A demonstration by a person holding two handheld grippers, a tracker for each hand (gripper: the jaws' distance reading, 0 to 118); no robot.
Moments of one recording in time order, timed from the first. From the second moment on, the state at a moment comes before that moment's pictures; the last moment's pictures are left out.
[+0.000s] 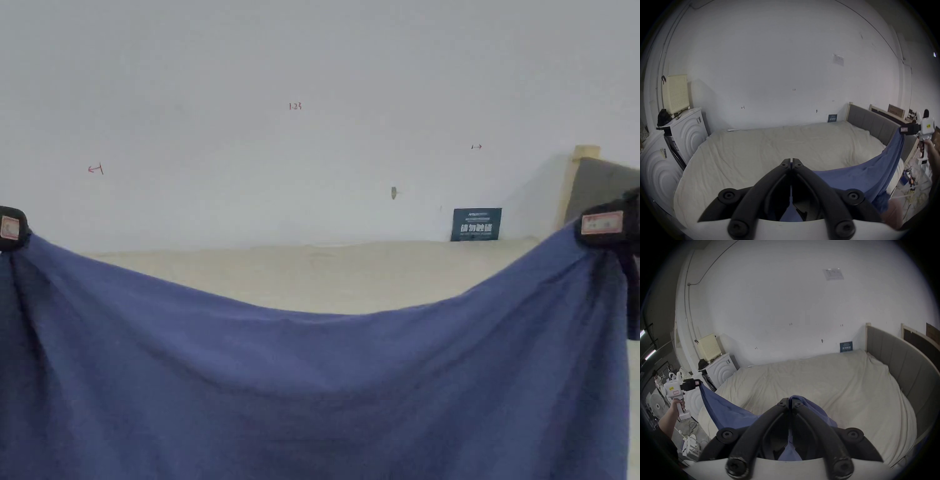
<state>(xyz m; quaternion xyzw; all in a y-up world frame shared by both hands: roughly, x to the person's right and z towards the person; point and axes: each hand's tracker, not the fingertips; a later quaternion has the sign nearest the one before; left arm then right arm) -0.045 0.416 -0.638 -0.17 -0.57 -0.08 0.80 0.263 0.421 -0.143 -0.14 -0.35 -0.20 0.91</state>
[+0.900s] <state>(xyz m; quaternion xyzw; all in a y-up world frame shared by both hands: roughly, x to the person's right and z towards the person) 0.144 0.577 -0.747 0.01 -0.52 0.05 0.85 0.438 0.617 -0.317 -0.02 -0.46 -0.05 0.89</state>
